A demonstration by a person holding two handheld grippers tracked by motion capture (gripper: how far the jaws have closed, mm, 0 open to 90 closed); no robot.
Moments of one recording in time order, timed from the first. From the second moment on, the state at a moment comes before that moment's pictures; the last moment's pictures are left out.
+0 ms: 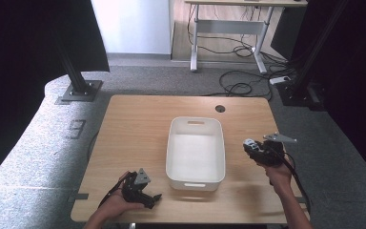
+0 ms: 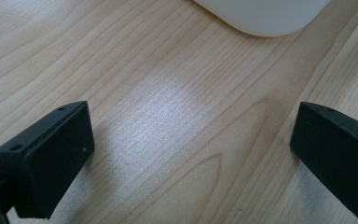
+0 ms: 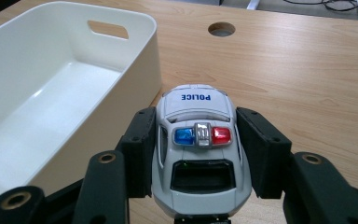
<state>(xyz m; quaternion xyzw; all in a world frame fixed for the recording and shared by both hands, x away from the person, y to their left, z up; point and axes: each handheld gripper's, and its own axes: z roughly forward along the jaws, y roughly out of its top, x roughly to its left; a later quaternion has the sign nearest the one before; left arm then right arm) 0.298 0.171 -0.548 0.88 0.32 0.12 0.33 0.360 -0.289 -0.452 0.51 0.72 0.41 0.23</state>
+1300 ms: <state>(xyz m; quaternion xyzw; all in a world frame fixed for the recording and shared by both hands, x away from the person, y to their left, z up) 0.299 0.171 -0.548 0.88 0.32 0.12 0.33 0.351 -0.255 -0.438 0.48 0.74 0.42 0.23</state>
